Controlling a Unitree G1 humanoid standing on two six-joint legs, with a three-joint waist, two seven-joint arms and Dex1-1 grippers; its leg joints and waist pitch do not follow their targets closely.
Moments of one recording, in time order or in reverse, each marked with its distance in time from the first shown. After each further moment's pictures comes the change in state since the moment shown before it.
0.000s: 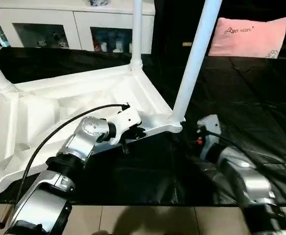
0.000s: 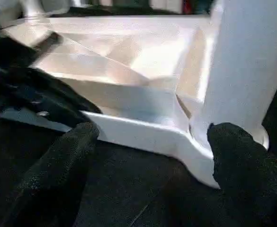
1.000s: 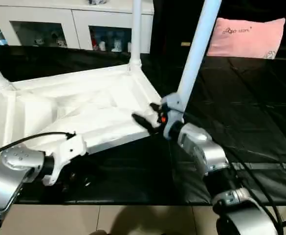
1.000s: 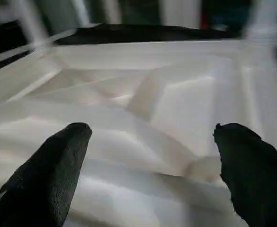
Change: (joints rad) left arm 0.570 0.499 0.165 -0.838 -0.213 0.497 -0.208; right arm -0.410 0.265 0.005 0.481 -0.008 -0.033 -0.230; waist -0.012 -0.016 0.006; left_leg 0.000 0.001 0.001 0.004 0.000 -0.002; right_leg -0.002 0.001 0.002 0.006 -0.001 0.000
